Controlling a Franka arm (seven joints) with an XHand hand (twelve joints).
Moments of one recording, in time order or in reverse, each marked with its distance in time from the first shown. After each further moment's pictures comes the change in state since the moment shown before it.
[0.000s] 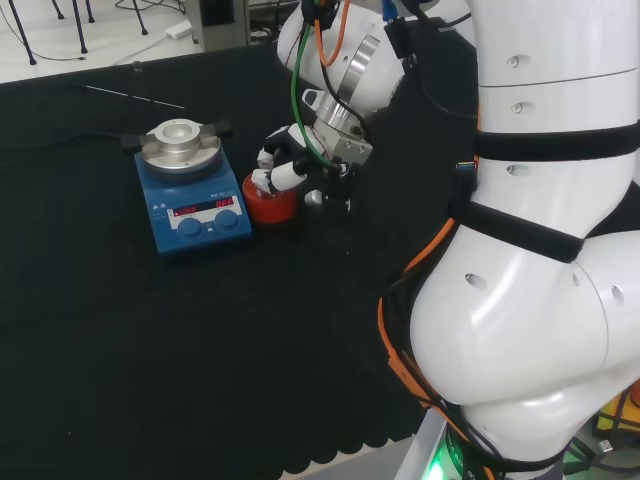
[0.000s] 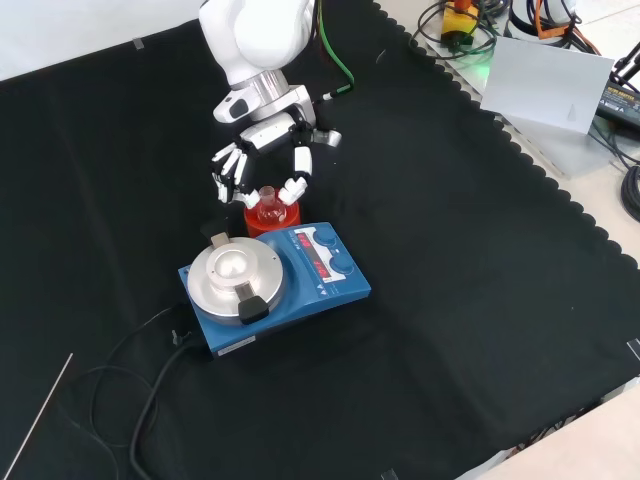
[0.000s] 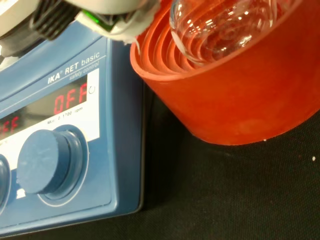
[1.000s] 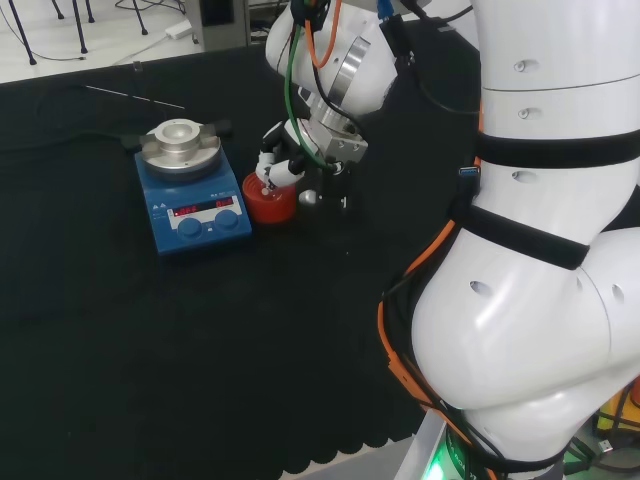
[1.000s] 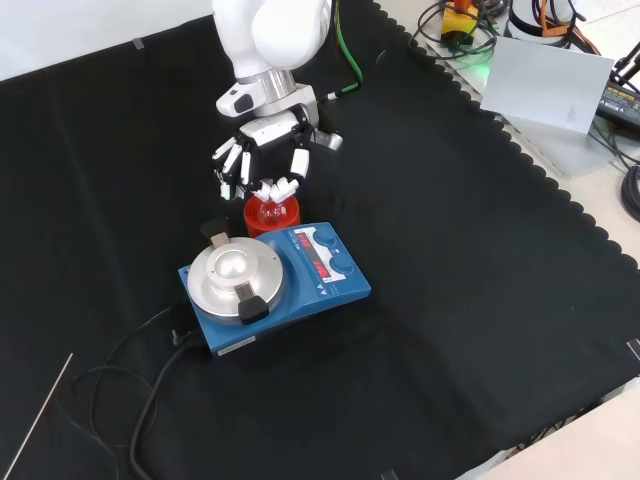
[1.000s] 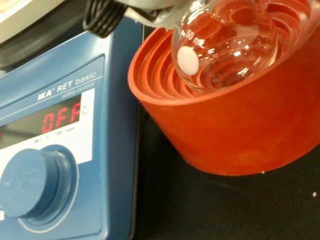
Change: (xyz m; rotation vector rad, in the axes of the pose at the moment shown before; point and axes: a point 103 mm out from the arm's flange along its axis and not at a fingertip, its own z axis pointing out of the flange) arm 0.008 0.003 -0.005 -0.082 -0.081 0.011
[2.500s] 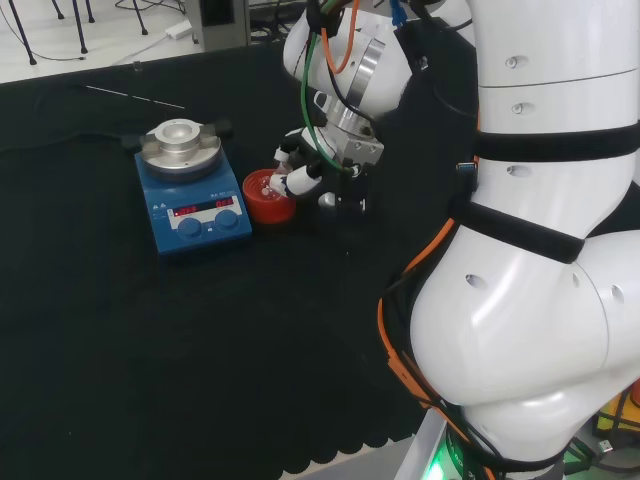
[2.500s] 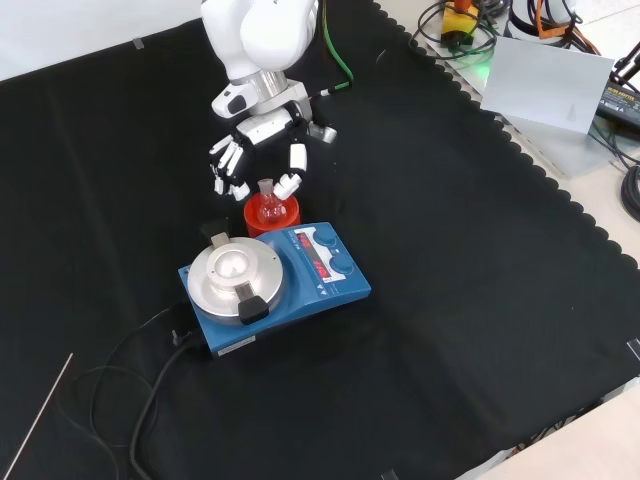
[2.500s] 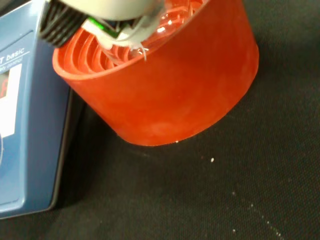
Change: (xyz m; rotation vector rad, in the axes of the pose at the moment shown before) arm -0.036 -0.007 0.000 0.072 -0.017 0.037
